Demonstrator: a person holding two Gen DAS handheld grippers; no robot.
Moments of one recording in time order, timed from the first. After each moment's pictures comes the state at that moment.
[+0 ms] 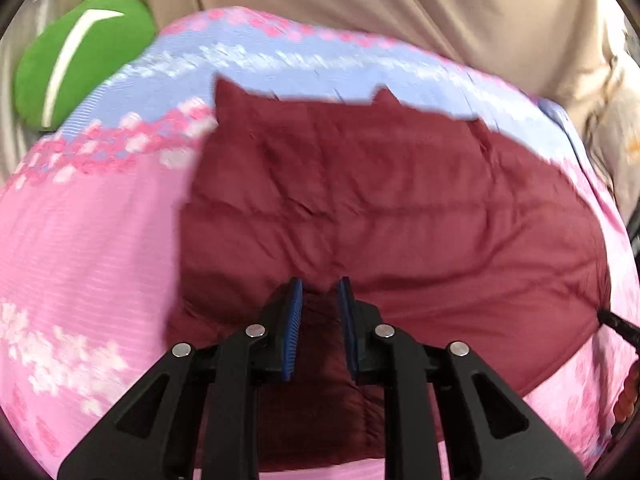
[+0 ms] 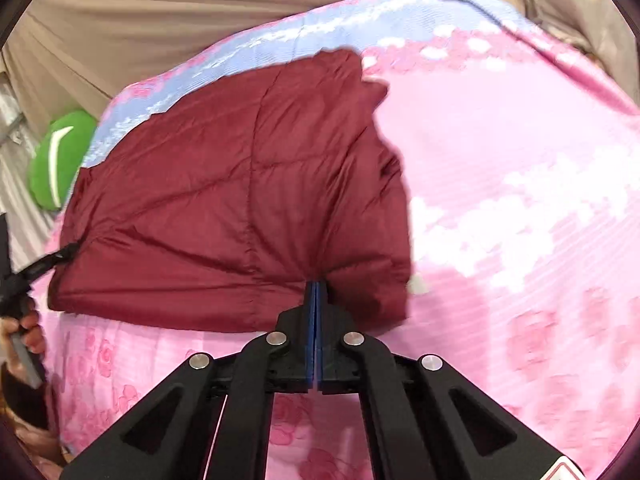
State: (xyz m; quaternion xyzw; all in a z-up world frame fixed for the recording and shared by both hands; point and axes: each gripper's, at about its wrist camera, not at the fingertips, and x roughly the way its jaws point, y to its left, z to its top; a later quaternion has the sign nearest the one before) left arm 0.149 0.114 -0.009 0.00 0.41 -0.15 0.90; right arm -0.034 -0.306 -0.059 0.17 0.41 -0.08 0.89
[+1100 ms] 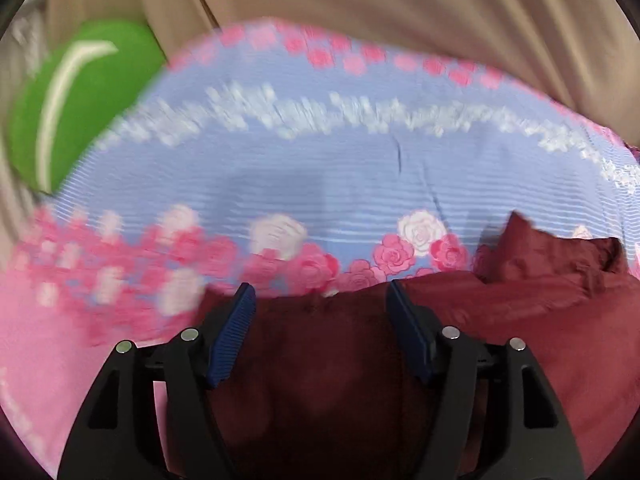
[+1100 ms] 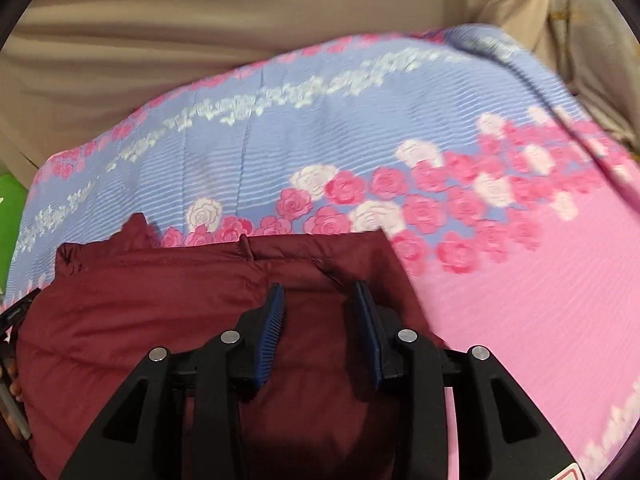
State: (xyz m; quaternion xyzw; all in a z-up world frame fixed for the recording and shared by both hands) left arm 0.324 0.054 -0.005 0.04 0.38 -0.02 0.92; right arm 0.173 -0.346 -0.016 0.15 0.36 -0.16 0.91
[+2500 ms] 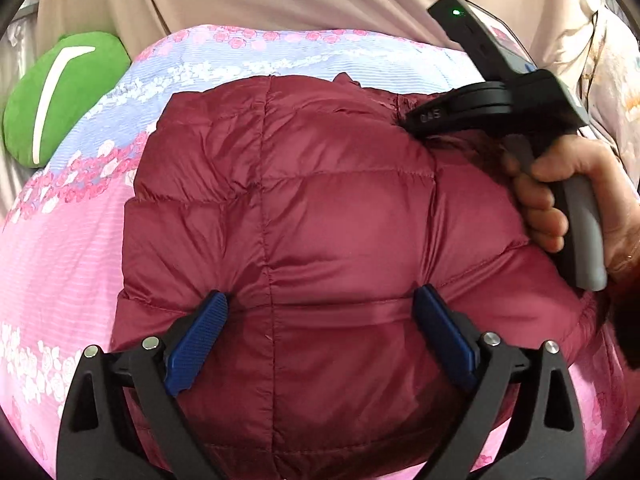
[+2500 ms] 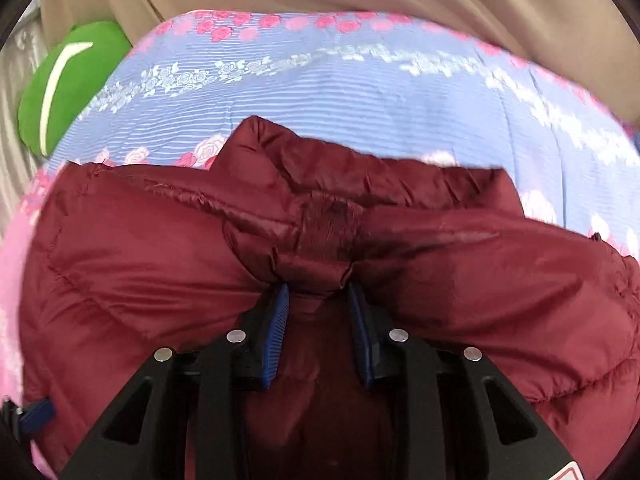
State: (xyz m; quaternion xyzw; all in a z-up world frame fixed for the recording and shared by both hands) left arm 0.127 0.048 -0.040 0.07 0.39 -0.16 0.90; right arm 0.280 -0.126 -0.040 0.00 0.45 0.01 0.90
